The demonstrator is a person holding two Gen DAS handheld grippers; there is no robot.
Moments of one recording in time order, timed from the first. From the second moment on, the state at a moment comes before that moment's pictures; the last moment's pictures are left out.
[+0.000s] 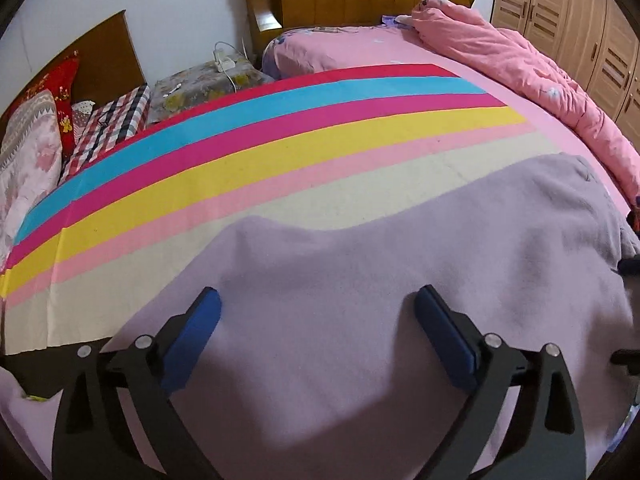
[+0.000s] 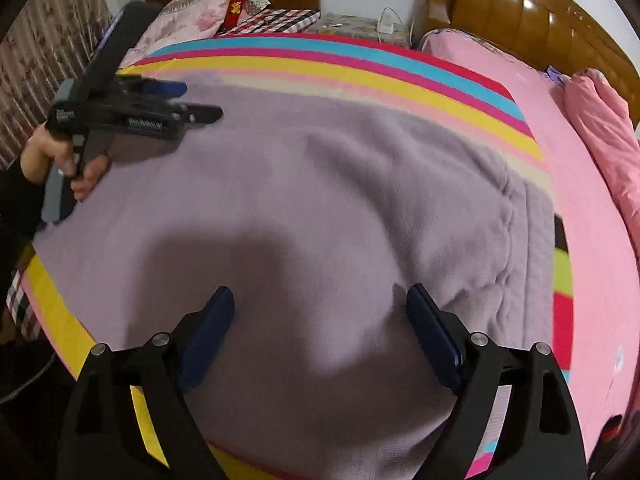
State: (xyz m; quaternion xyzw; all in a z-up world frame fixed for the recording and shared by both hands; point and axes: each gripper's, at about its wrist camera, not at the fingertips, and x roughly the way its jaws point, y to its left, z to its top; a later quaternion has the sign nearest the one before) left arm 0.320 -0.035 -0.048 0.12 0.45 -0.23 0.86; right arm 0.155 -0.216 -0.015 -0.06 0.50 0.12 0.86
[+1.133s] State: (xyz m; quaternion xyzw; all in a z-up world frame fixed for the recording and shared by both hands) left arm 0.310 -0.041 -0.046 0.13 0.44 -0.23 0.86; right arm 0.125 -0.258 -0.027 0.09 0.47 0.10 0.87
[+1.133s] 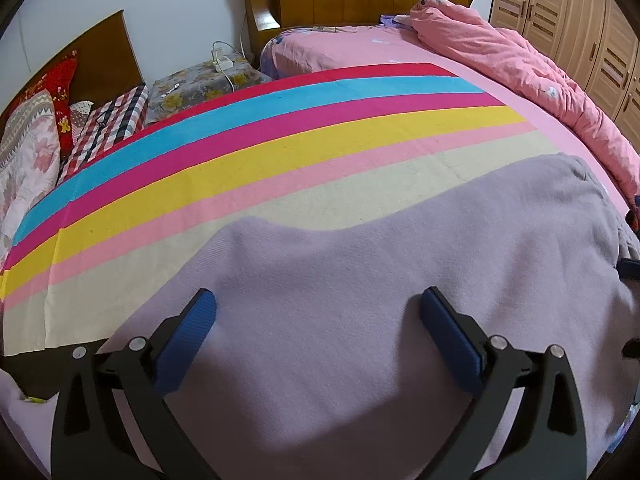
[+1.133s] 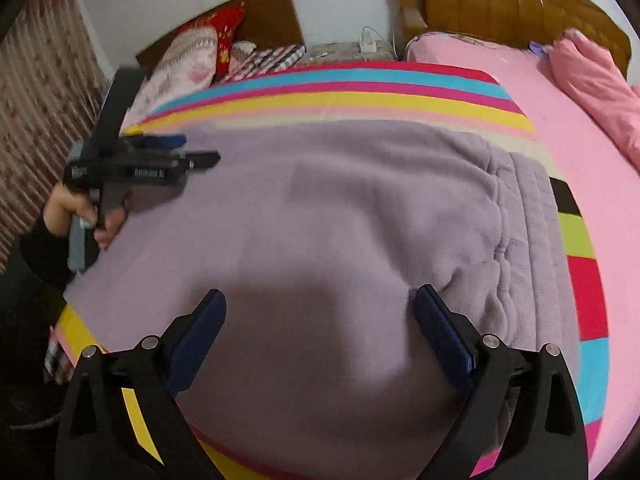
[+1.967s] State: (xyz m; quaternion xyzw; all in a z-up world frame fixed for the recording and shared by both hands) left arm 0.078 0.437 -0.015 -0.31 0.29 0.16 0.89; right arm 0.190 0.091 0.056 -0.11 0.33 0.47 0.81
